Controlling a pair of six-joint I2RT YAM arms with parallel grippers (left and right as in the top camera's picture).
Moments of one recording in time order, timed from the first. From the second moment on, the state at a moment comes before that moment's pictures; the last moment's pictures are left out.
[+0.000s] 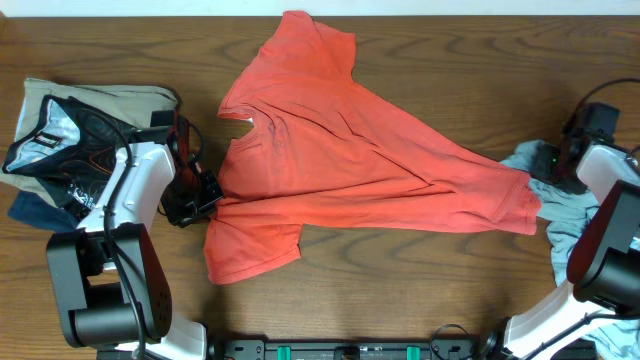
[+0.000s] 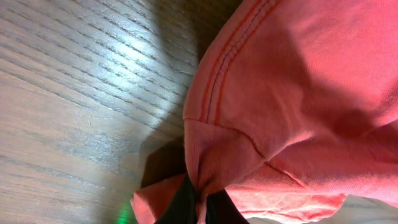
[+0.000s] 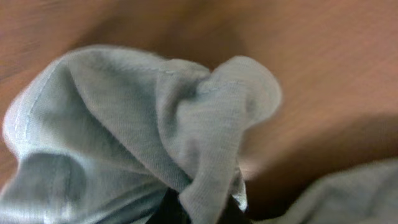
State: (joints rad) left arm 0.10 1.72 1.11 -1.09 0.15 -0.38; right arm -0.42 1.91 1.13 -0.45 0.14 0.10
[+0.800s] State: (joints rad) left arm 0.10 1.72 1.11 -1.09 0.15 -0.38; right arm -0.63 1.91 1.55 -0.94 -0.26 0.21
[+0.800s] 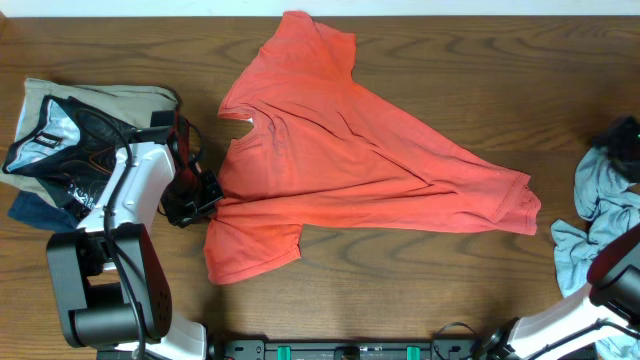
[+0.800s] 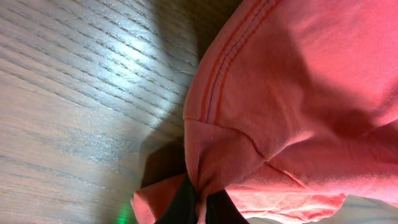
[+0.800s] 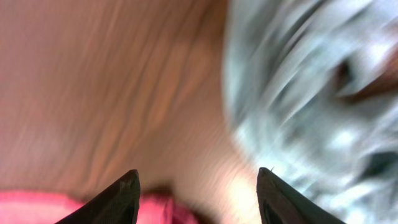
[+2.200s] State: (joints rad) left arm 0.10 1.72 1.11 -1.09 0.14 -0.38; right arm 0.04 1.90 1.16 -0.72 -0.18 0.04
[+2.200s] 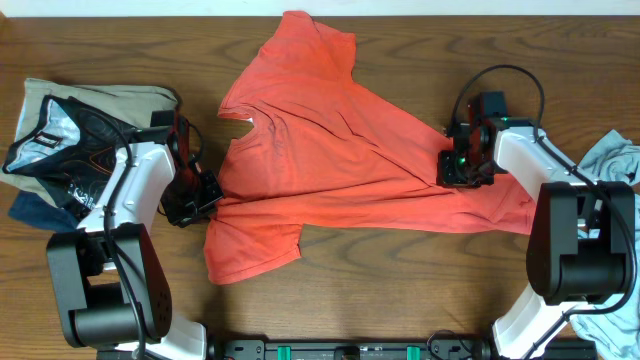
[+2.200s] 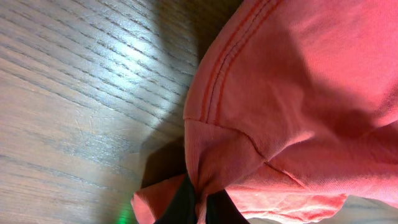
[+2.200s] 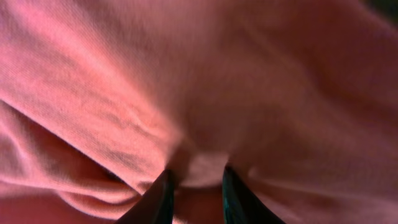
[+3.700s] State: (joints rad) left arm 0.10 1.72 1.11 -1.08 0.14 -0.38; right arm -0.17 1.48 0.96 -0.84 -0.02 0.24
